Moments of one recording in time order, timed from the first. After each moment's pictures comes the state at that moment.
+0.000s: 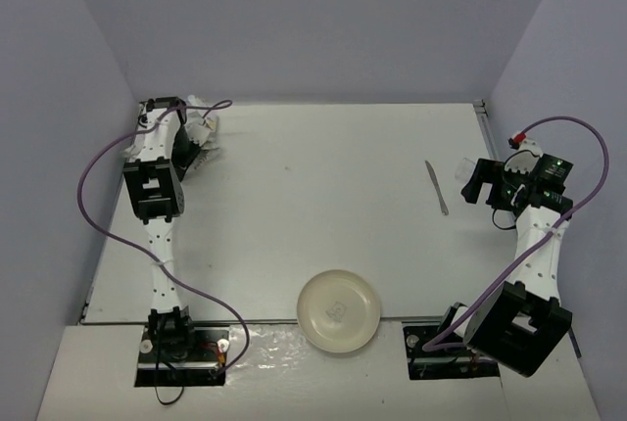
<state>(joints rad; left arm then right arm) 0.10 2.56 2.39 -1.40 0.03 0.66 -0.53 1.18 0.96 -0.59 -0.48 -0.19</state>
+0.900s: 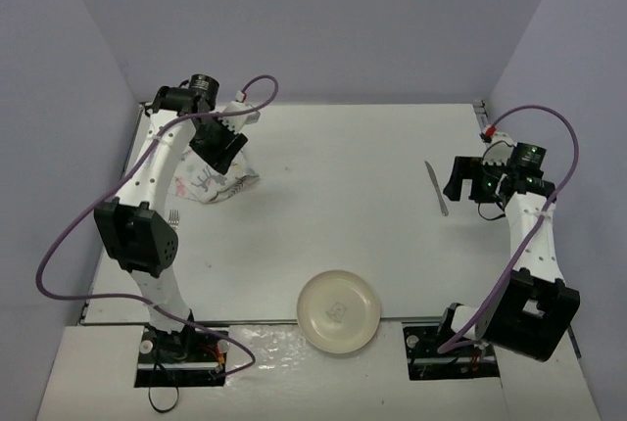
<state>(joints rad) -0.19 1.83 1.96 -1.35 0.17 0.56 -0.37 1.26 1.00 -0.61 -0.44 -0.23</state>
